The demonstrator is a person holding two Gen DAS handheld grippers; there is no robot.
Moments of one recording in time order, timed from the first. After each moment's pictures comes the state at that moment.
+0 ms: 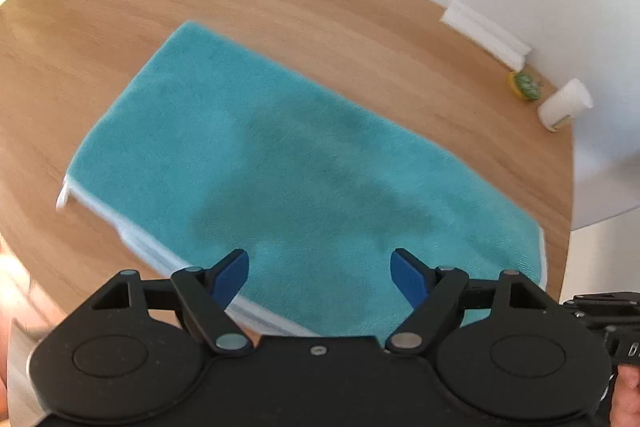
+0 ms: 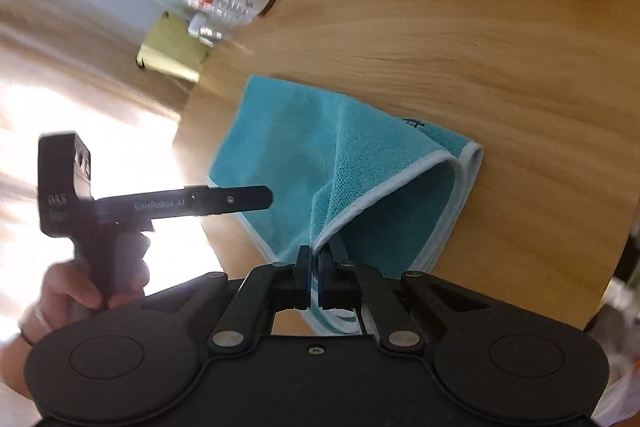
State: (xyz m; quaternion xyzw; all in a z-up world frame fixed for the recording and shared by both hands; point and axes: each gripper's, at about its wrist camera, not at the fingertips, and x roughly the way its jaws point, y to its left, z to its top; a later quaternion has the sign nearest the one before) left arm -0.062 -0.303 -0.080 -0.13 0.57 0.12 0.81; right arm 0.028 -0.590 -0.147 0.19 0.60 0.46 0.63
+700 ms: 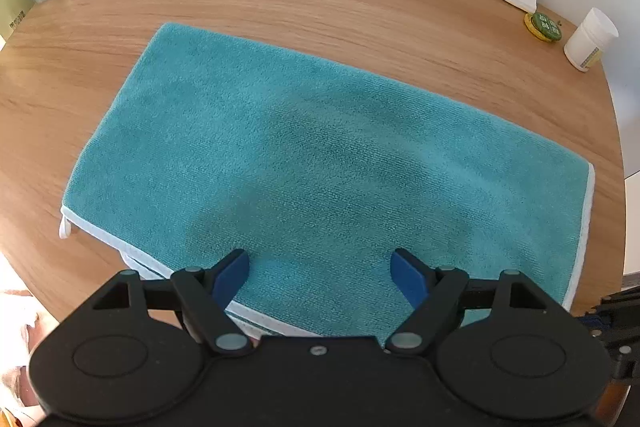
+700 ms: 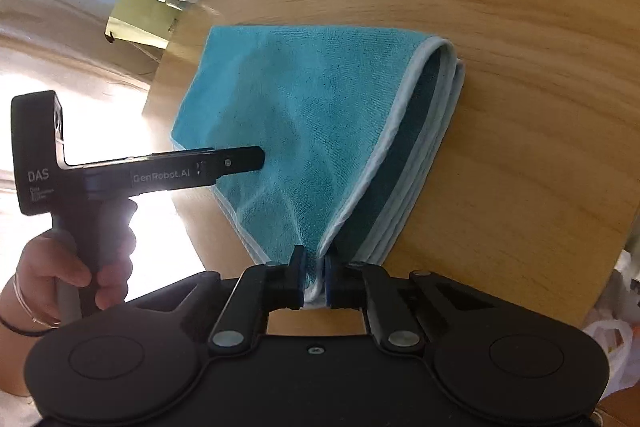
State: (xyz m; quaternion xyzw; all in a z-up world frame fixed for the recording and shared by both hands) left arm -0.058 -0.321 -0.106 -0.06 0.59 0.12 0.79; right arm -0.001 -0.555 -0.181 0.12 0.64 0.45 0.61
